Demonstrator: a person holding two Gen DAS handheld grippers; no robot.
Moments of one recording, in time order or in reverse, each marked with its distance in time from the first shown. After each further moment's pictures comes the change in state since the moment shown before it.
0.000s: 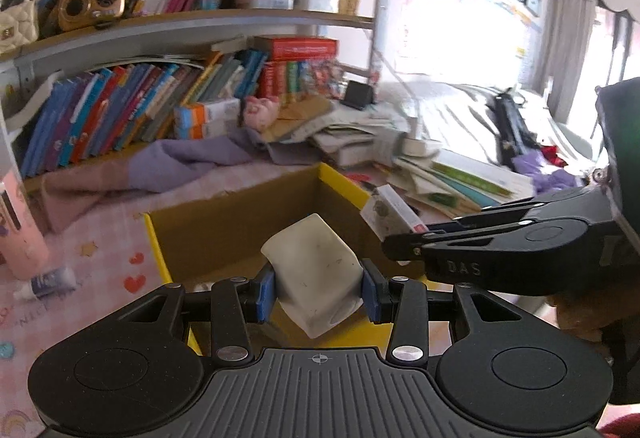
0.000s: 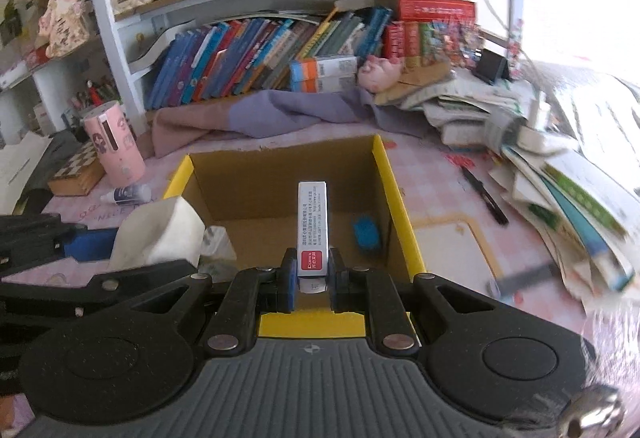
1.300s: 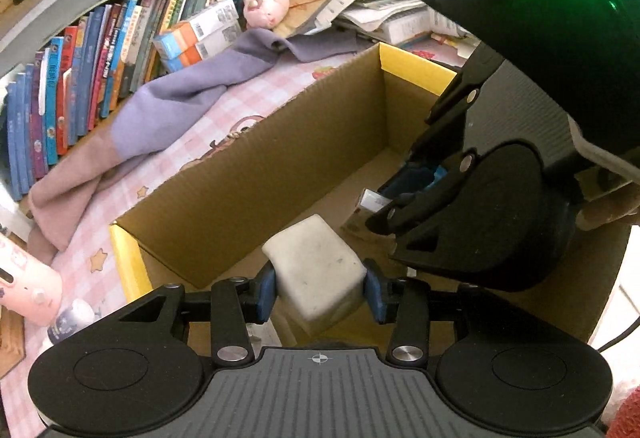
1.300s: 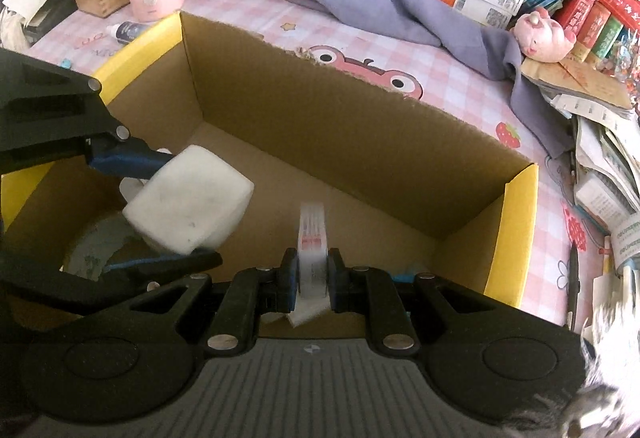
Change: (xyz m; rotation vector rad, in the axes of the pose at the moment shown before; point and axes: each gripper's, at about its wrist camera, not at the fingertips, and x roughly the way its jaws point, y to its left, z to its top) left arm 0.140 0.010 0.011 0.235 0.356 0.138; right arm 0.185 0.005 0.046 -0.484 0.392 0.178
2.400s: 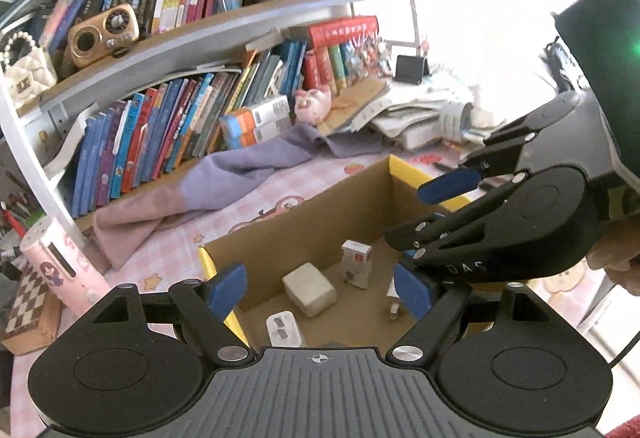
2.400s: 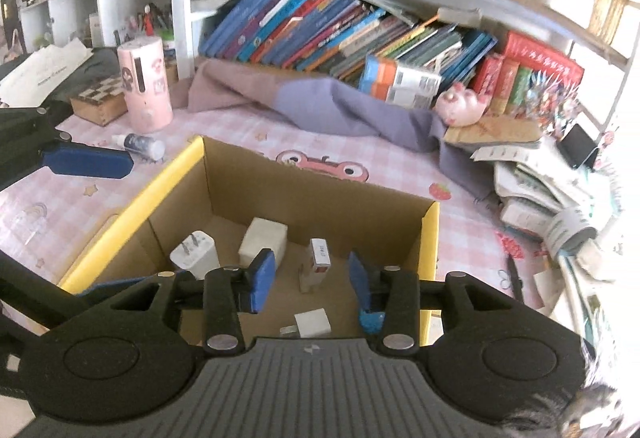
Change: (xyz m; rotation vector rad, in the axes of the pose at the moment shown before) left arm -0.109 -0.005 -0.032 -0.124 -0.289 0.078; right arm -0.105 0.027 -0.033 0.129 -0.320 -0.123
